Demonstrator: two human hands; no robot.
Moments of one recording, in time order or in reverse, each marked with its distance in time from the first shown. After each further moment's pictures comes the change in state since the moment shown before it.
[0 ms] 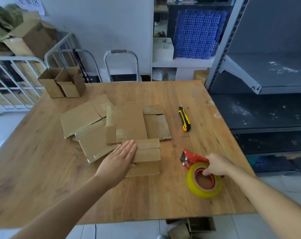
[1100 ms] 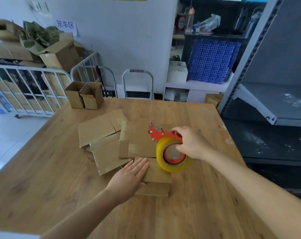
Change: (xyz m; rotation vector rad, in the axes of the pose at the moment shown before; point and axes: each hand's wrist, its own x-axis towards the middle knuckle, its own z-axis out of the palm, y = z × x) left_hand -0.002 0.001 0.001 -0.006 0.162 0.047; right_hand -0.046 -0.173 -0.109 0.056 0.452 -0.588
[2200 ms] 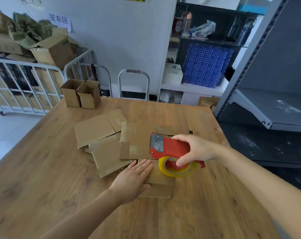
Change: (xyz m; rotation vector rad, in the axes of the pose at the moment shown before) left_hand 0.002 -0.009 -0.018 -0.179 -0.200 -0.025; right_hand -0.004 -0.011 -0.018 0.256 -0.410 0.016
